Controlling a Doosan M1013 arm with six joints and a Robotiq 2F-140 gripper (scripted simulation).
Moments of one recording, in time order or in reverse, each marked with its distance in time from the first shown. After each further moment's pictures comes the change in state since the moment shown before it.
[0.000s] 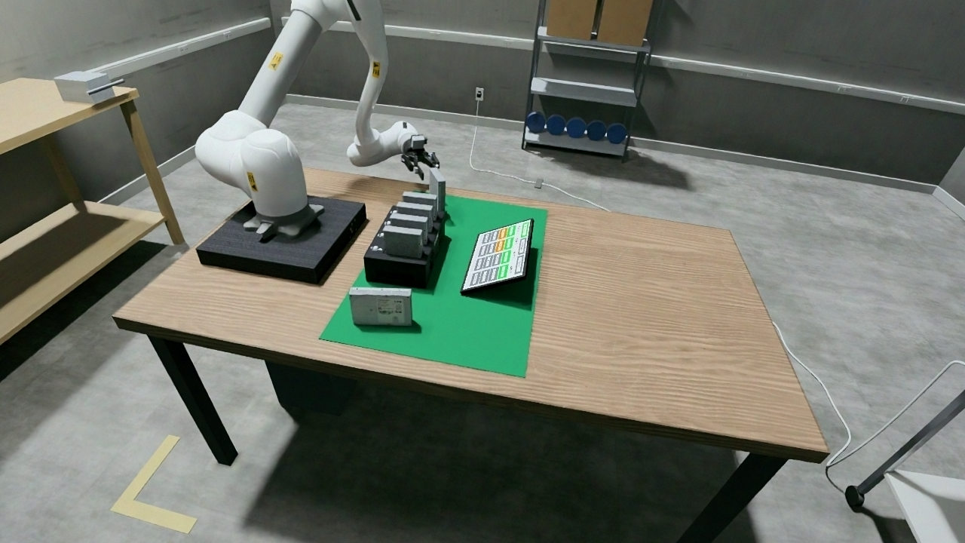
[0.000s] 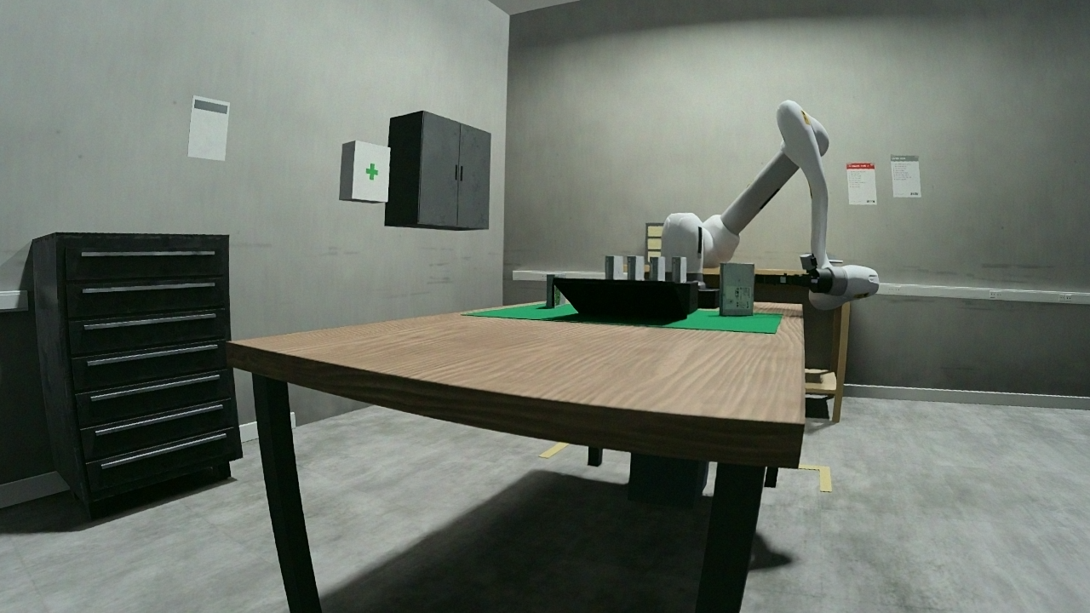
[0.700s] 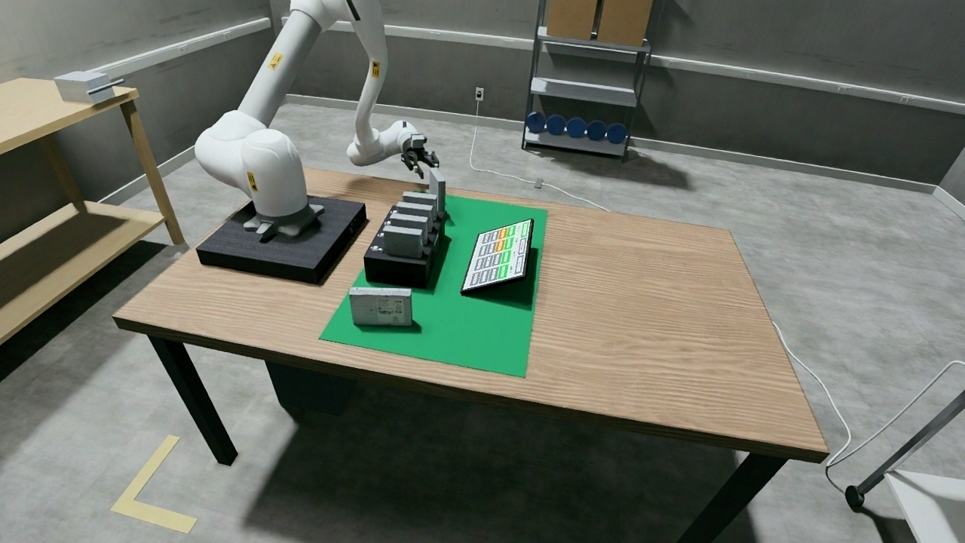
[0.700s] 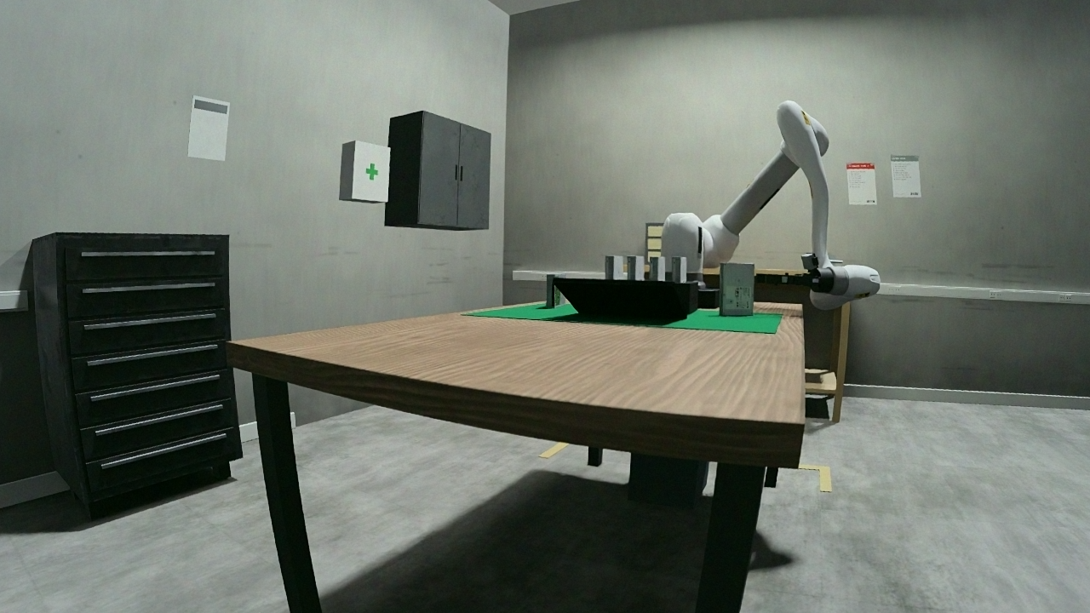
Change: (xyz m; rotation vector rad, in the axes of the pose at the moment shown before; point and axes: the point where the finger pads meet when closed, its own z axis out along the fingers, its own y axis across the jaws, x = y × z) arm 0.001 0.000 -0.005 0.000 0.000 0.000
